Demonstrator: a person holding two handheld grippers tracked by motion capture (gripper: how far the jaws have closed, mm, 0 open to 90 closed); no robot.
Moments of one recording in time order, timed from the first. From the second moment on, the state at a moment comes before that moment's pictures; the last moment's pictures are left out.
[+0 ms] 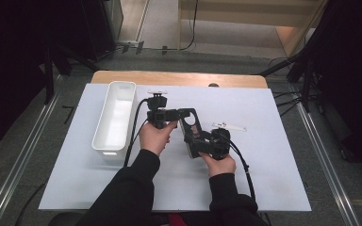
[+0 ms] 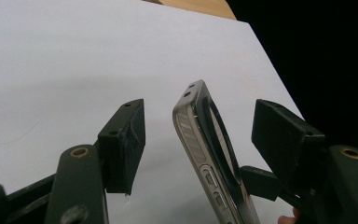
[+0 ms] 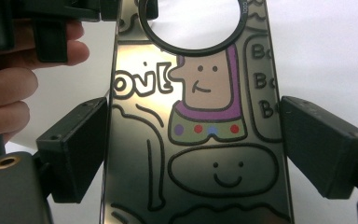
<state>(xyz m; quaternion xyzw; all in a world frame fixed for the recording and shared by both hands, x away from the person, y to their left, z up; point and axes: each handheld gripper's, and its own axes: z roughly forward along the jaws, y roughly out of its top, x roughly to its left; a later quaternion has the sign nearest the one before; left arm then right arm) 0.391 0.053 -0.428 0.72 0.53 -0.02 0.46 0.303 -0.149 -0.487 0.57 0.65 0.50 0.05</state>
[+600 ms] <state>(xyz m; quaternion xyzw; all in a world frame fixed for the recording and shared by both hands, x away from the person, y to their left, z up) 0.393 0.050 -0.430 0.70 0.54 -0.03 0.47 0.300 -0.147 -0.488 0.57 0.64 0.52 0.05</state>
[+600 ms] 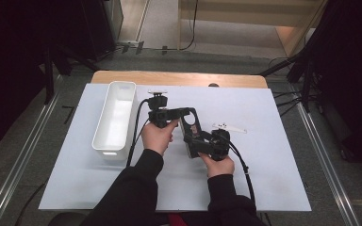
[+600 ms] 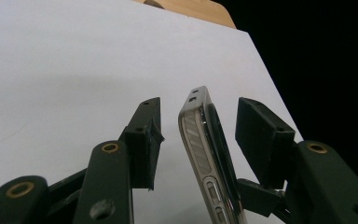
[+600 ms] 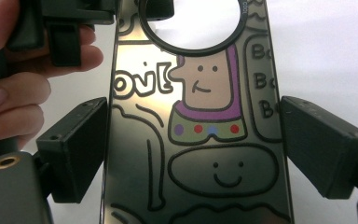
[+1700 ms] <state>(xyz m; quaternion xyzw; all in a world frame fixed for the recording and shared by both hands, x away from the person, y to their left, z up) 0.395 0.056 -0.431 0.68 0.54 -0.08 0.50 0.299 -0.144 -0.489 0.56 0.64 0.53 0.05</state>
